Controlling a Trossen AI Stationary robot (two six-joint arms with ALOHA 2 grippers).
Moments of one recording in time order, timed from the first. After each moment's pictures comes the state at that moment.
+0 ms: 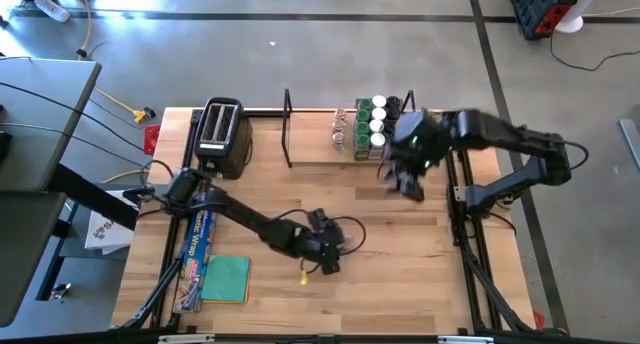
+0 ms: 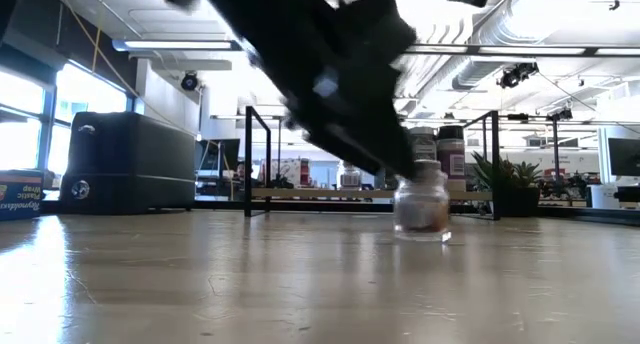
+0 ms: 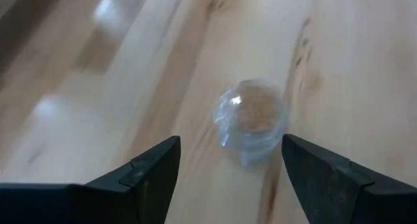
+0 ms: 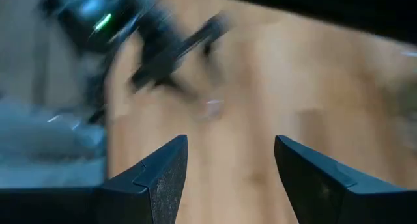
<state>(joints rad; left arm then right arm) -0.35 2.06 1.37 -0.18 -0.51 -0.38 -0.12 1.33 1.58 -1.25 -0.27 0.16</state>
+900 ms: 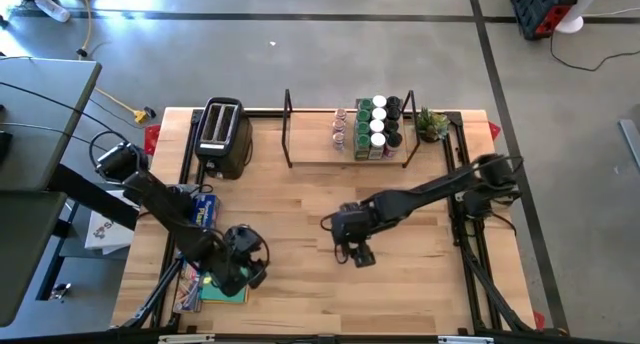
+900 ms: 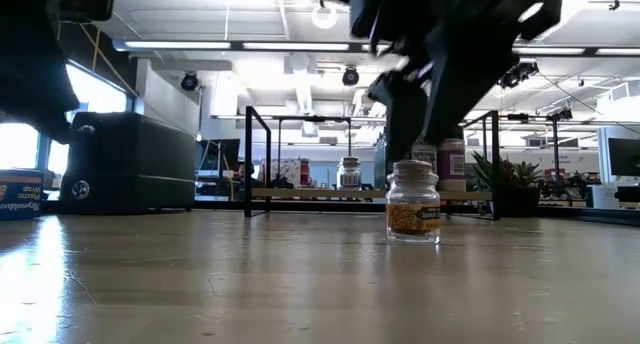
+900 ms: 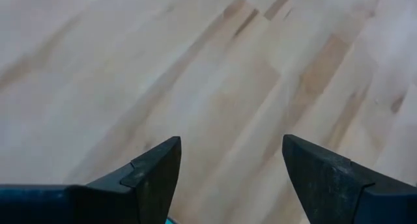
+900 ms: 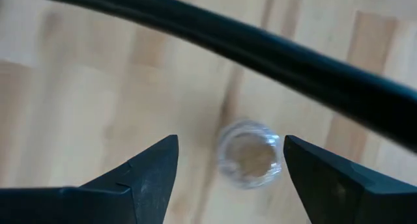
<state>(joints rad) -0.77 1.48 0.88 -0.60 -0.54 -1.40 0.25 1.82 1.28 -0.62 -0.11 0.02</state>
